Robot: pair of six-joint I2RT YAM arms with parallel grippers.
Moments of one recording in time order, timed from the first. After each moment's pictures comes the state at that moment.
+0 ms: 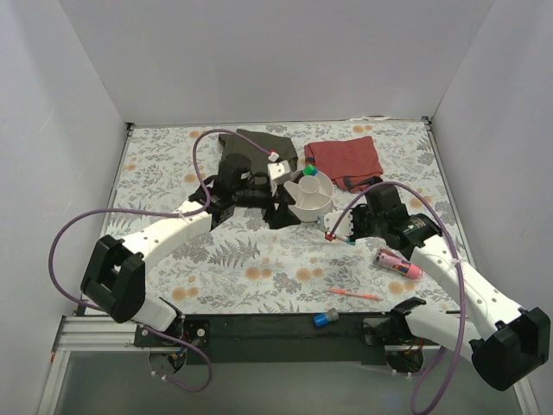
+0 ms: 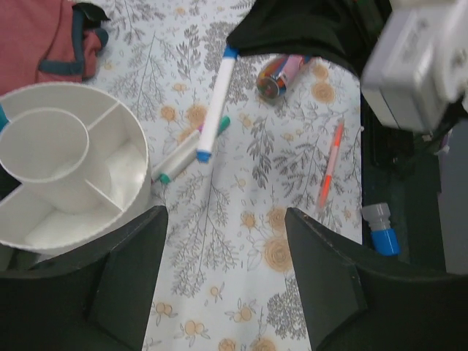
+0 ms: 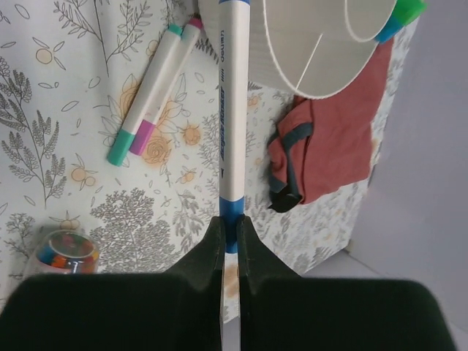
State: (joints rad) left arm -0.62 1.43 1.00 -0.01 0.79 0.13; right arm 0.51 1.01 0.82 -0.66 -0.09 -1.24
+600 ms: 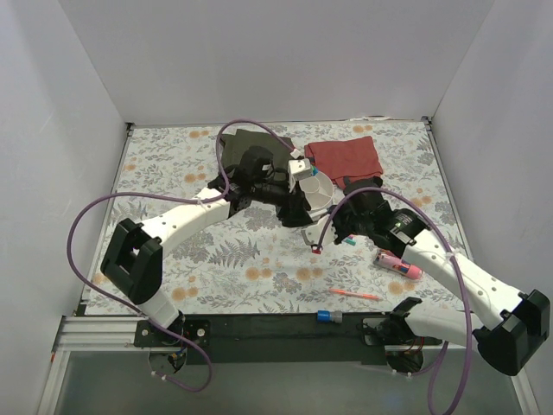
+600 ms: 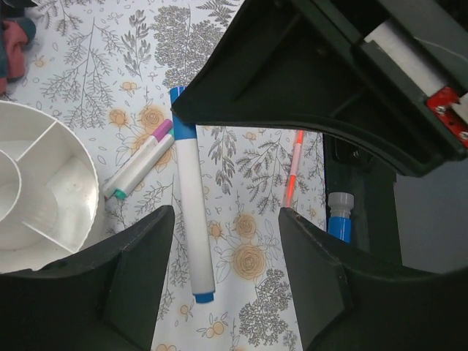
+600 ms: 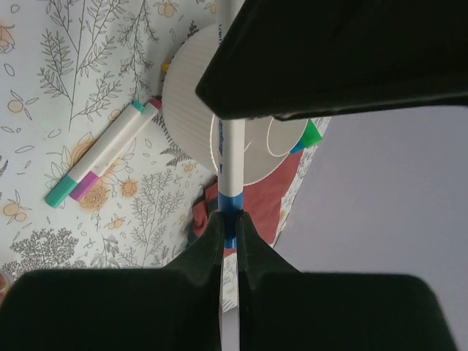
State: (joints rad) left arm -0.69 1.61 1.24 -0.17 0.85 0.11; right arm 0.71 1.07 0.94 -0.63 -0.09 -1.45
